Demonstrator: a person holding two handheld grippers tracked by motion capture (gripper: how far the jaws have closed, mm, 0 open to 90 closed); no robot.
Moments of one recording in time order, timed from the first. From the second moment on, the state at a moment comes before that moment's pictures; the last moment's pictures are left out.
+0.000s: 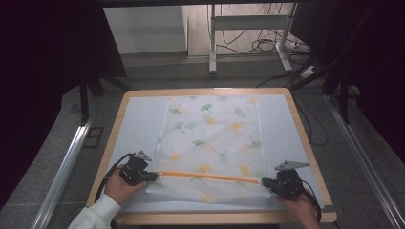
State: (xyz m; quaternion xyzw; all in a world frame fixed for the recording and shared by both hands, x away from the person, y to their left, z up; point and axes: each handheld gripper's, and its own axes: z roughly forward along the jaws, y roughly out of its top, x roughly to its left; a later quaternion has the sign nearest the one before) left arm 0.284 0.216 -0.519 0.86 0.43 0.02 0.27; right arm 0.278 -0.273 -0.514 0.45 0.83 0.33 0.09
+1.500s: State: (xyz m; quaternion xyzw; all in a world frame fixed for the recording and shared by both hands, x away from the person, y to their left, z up) left arm 0.257 0.241 -0.508 0.80 0.43 0.12 0.39; right arm 0.265 -0.277 -0.503 0.41 0.82 0.38 0.11
